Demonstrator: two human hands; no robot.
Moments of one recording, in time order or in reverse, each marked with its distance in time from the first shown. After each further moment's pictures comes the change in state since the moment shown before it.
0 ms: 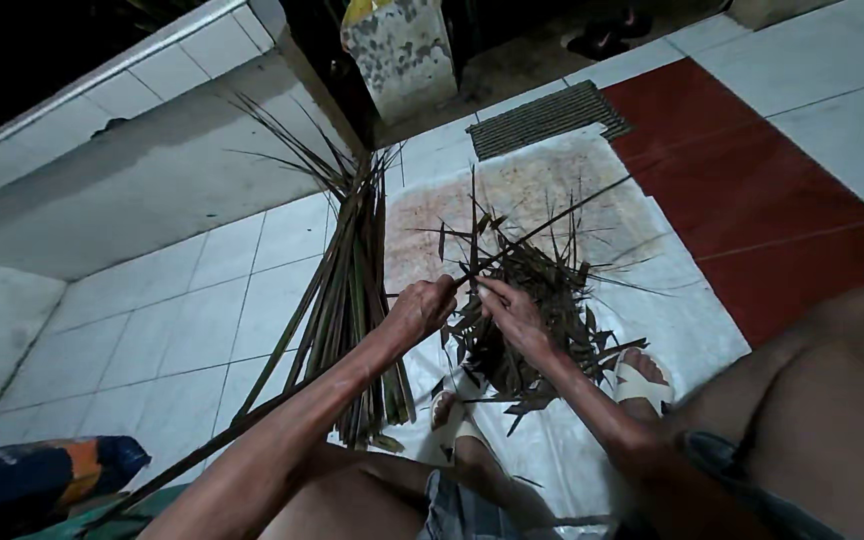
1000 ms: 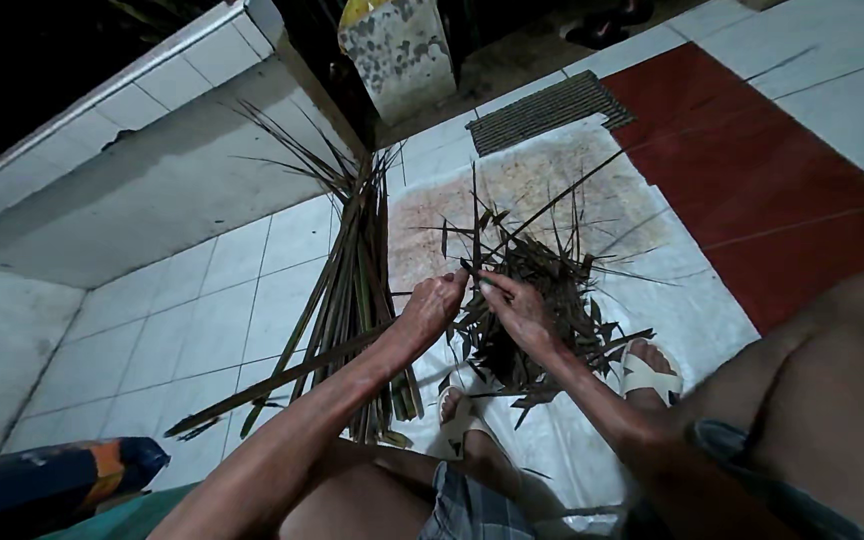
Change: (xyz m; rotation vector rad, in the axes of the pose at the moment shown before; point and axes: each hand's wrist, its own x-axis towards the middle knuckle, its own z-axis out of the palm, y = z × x) left_hand 0.008 0.022 0.011 0.211 0.089 0.025; right_hand -0.010 -0.012 -0.002 -0.128 0.093 -0.011
